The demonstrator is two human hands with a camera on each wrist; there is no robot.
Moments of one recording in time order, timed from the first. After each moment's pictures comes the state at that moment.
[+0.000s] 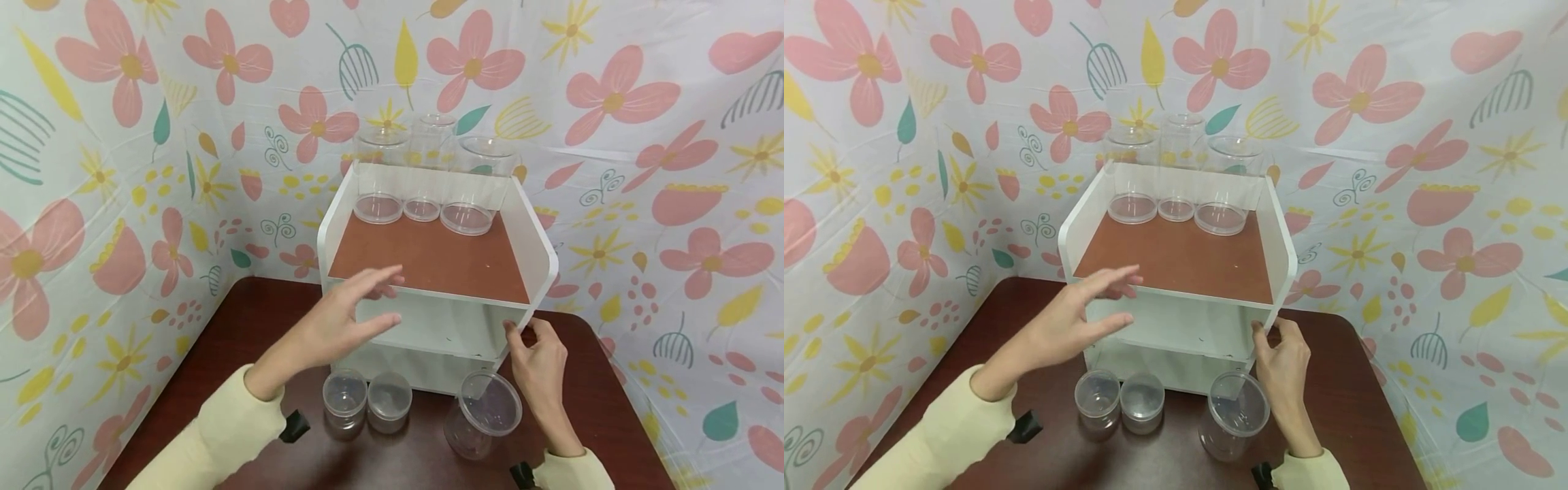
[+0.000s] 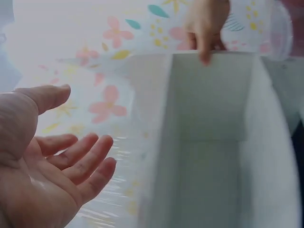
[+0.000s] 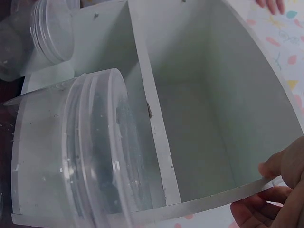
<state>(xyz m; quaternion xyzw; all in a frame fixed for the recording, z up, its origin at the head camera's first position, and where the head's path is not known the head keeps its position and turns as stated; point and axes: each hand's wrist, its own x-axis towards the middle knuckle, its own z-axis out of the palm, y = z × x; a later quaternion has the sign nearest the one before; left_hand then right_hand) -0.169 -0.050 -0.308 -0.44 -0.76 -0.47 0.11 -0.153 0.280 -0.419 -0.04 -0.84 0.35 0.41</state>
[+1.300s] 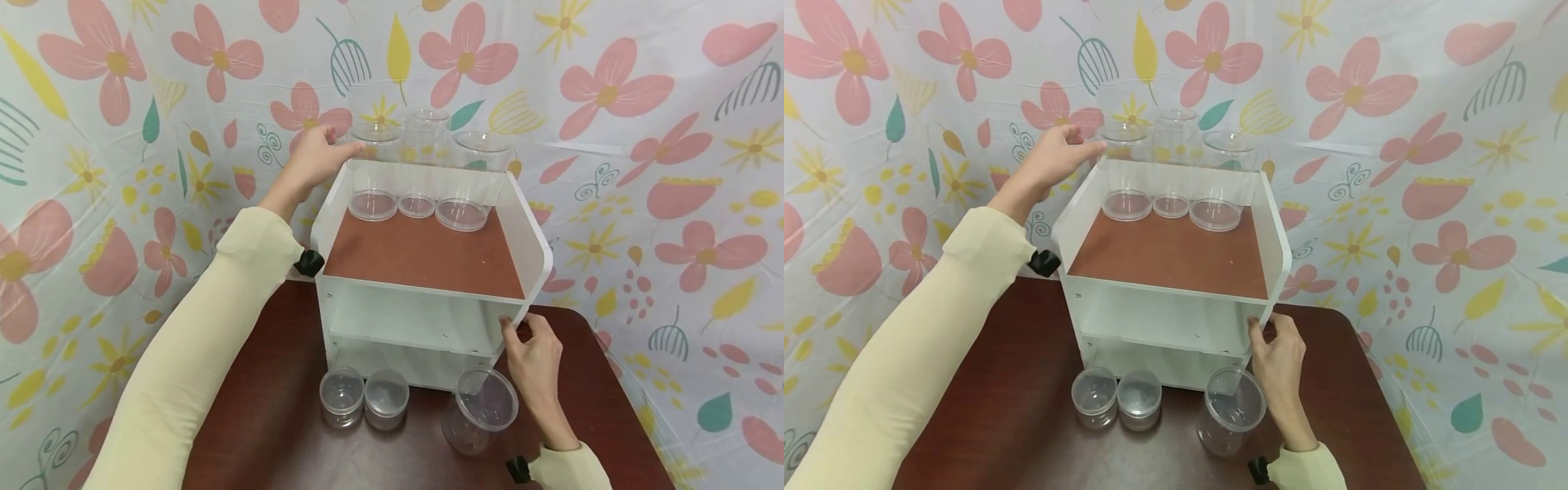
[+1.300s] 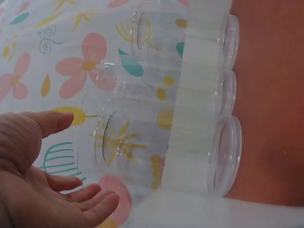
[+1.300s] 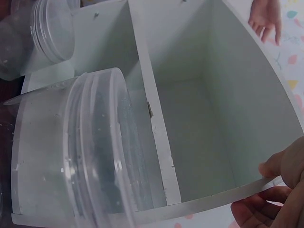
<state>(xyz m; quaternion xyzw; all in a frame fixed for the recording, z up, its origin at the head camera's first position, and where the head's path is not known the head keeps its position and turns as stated) -0.312 -0.062 -0.175 -0.10 -0.86 -0.50 0.02 -0.152 0.281 -0.420 -0.03 -0.84 0.36 0.41</state>
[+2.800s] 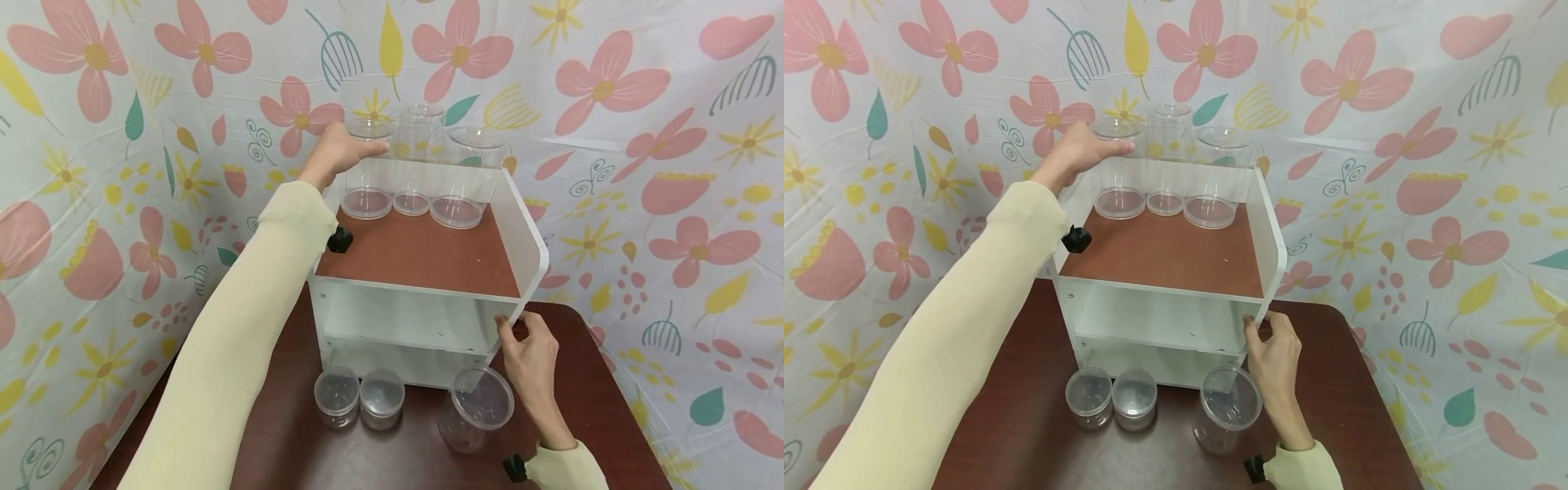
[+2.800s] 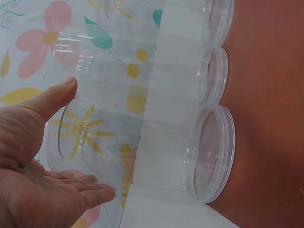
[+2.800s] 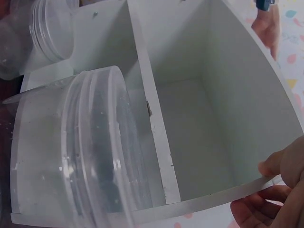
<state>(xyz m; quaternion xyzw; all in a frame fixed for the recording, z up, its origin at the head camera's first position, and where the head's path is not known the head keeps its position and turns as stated) -0.348 -0.022 -0.167 -0.06 -0.89 -0.45 -0.03 -0.152 0.282 -0.421 -0.03 -0.84 0.35 0.41</state>
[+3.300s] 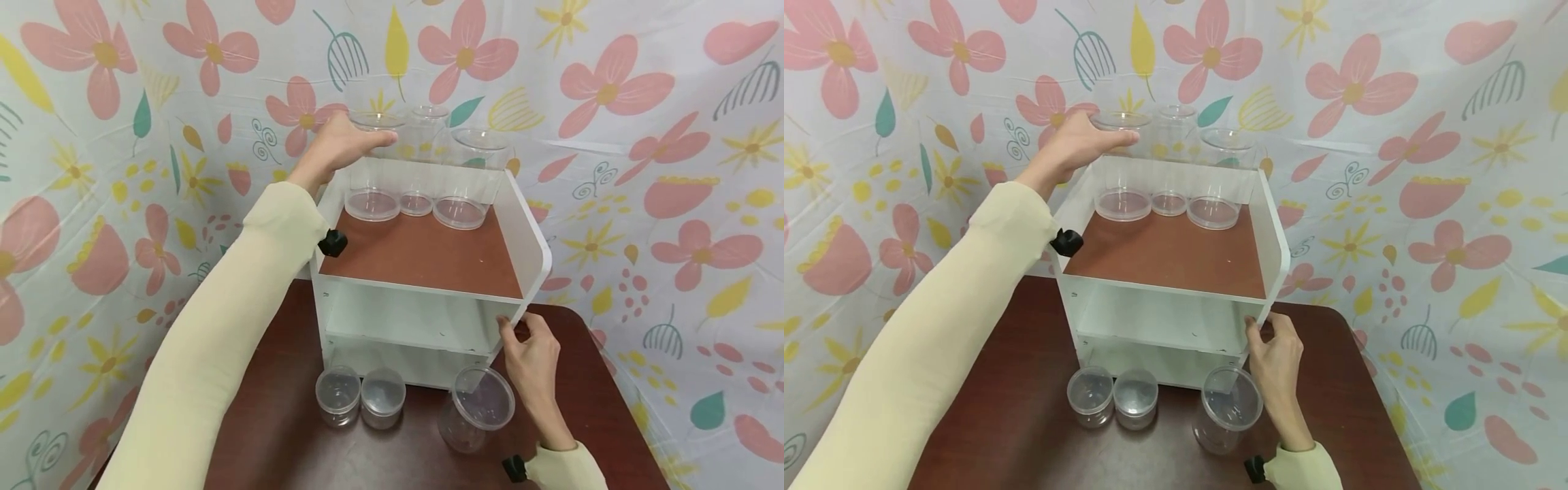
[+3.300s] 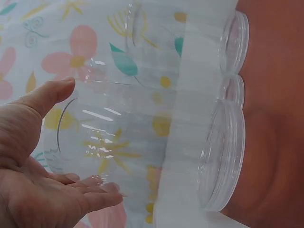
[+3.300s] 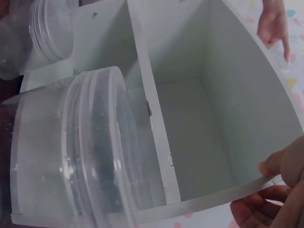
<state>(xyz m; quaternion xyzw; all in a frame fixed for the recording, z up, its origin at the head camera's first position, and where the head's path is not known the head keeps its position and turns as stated) -0.325 -0.031 -0.153 -0.08 -0.89 -0.45 -0.03 -0.152 0.280 -0.420 -0.04 -0.84 0.36 0.41</state>
